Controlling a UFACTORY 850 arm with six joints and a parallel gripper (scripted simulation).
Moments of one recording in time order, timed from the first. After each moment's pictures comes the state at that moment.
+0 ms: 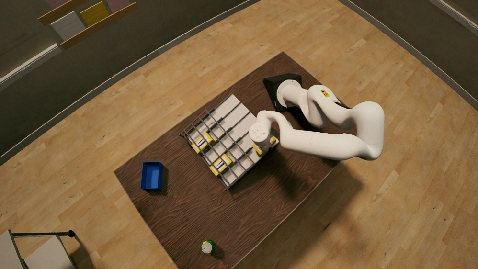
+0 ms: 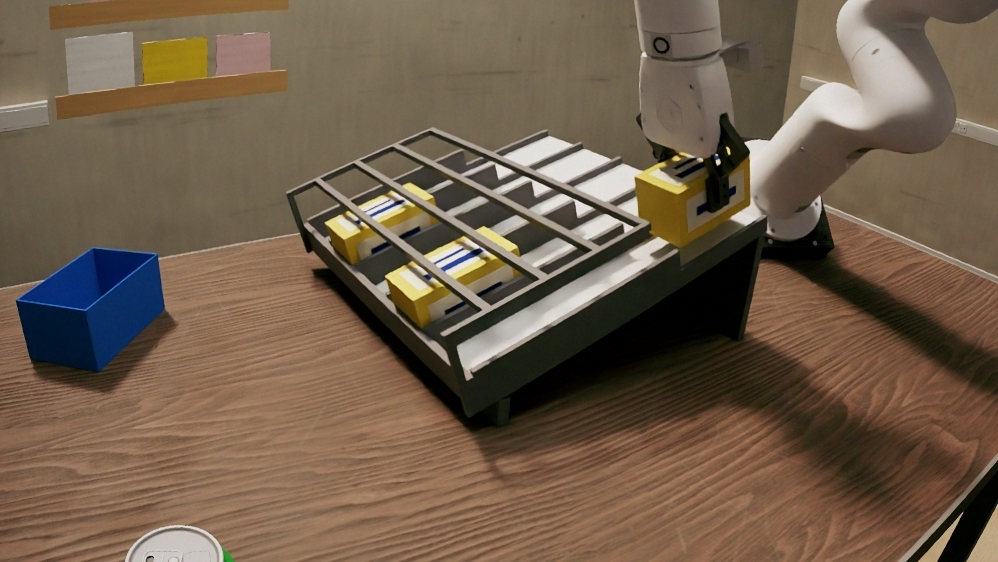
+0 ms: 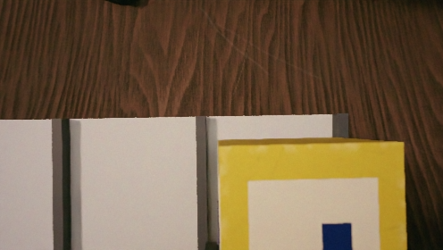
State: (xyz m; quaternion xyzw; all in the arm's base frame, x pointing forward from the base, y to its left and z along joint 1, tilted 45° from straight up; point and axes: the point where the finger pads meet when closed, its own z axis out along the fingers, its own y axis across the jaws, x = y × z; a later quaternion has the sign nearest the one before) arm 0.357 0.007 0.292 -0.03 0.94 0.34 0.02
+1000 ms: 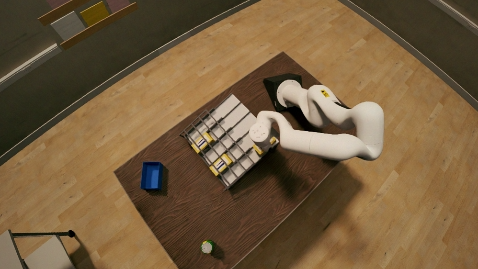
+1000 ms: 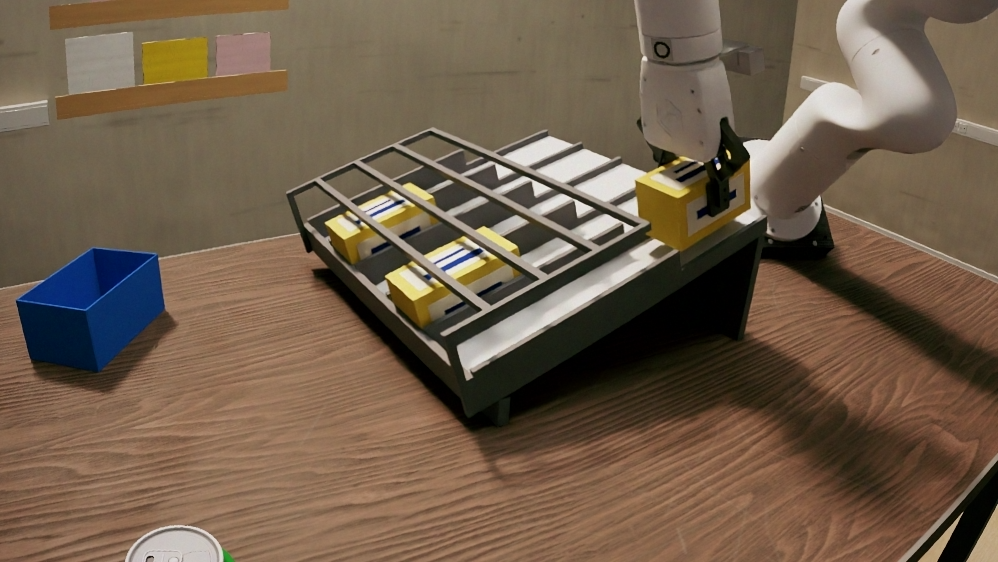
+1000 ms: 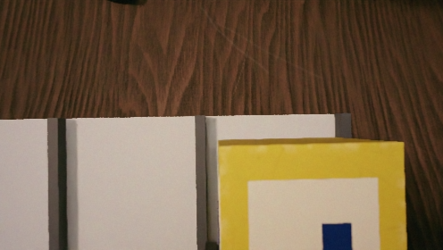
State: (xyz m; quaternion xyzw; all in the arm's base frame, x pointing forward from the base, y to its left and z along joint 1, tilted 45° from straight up) arm 0.357 0.010 0.288 -0.03 0.94 0.34 0.02
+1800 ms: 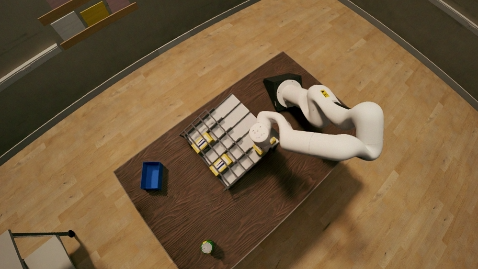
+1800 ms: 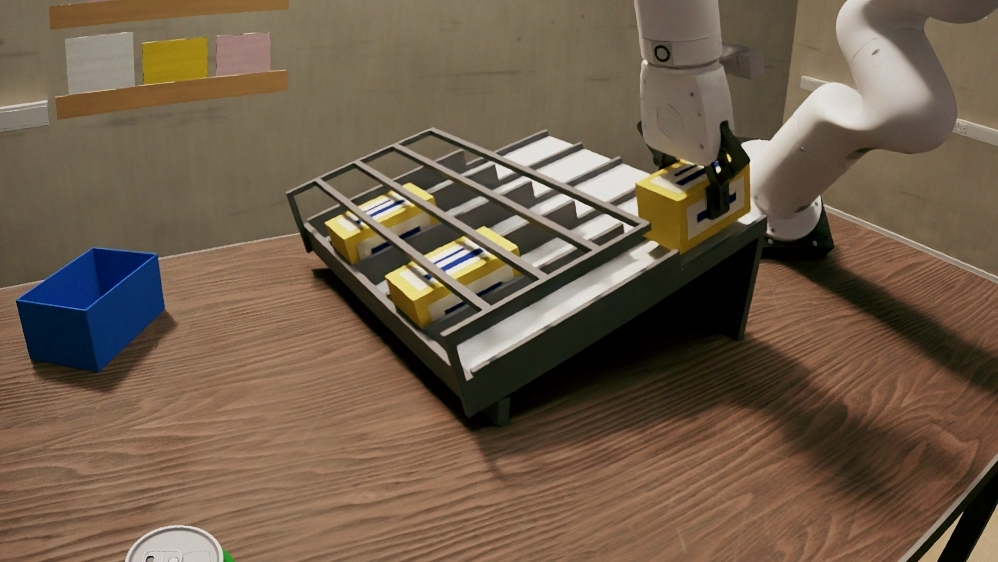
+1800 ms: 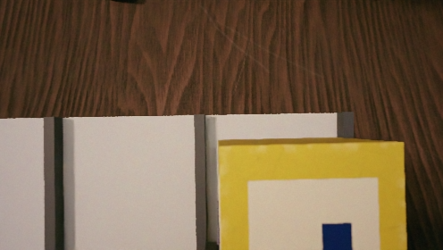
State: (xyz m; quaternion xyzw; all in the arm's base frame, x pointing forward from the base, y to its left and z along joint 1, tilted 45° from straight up) arm 0.357 0.012 0.286 -0.03 0.94 0.34 0.02
